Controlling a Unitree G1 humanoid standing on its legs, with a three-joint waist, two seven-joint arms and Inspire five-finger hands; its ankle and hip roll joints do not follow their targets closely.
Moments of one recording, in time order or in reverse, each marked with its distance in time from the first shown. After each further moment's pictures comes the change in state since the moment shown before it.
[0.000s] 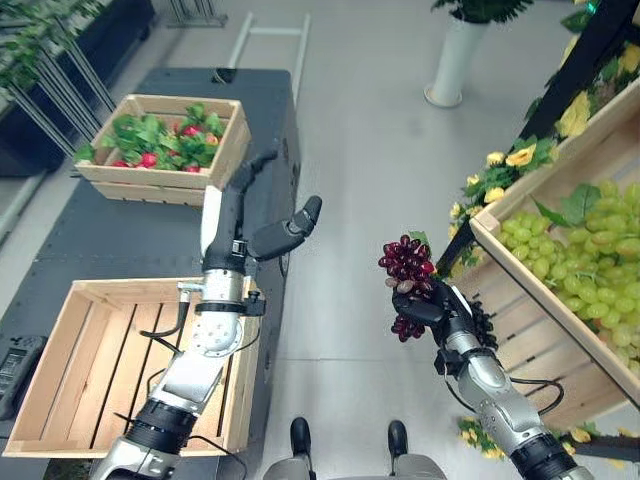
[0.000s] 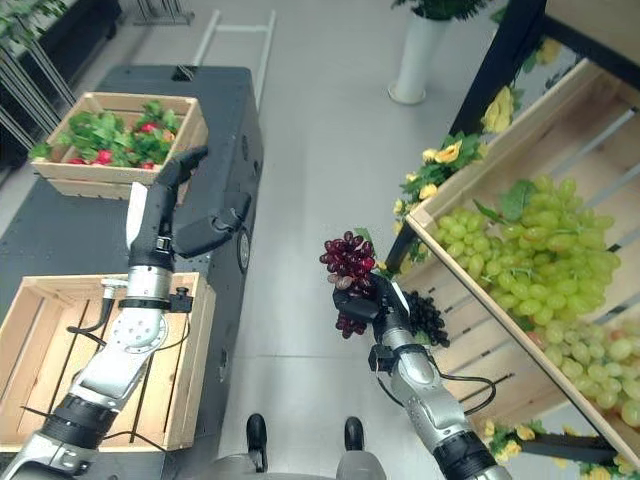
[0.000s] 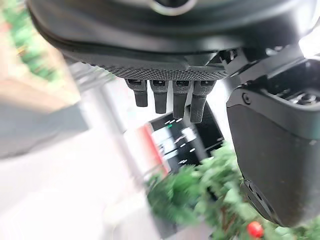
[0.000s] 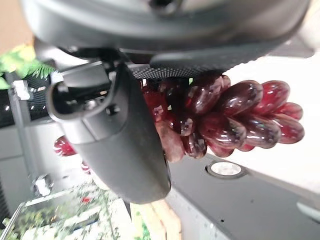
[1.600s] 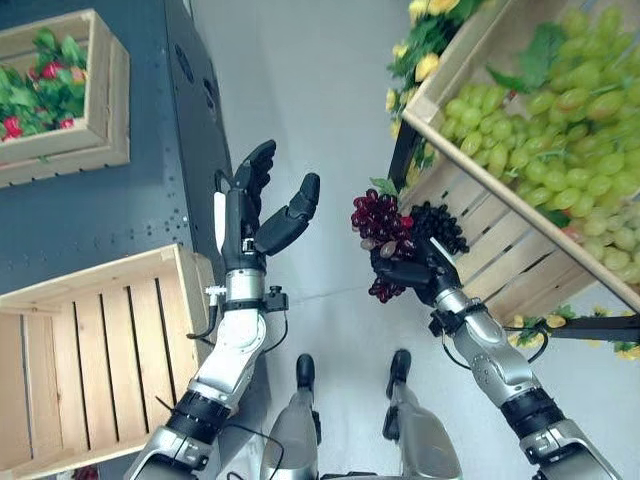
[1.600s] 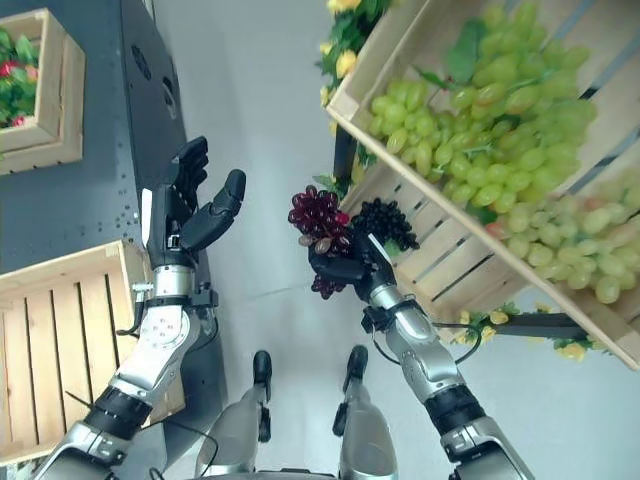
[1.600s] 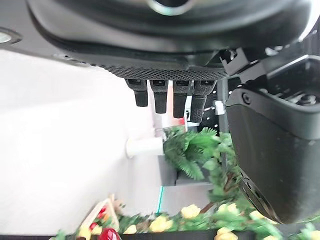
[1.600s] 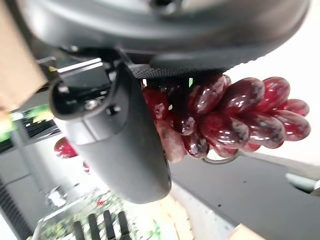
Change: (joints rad) left arm -0.151 -0.116 -0.054 0.115 -0.173 -0.176 0.066; right arm -0.288 0.016 -0.034 0.095 0.038 -0.020 0.249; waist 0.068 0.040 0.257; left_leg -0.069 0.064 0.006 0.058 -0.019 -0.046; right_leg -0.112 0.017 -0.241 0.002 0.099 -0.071
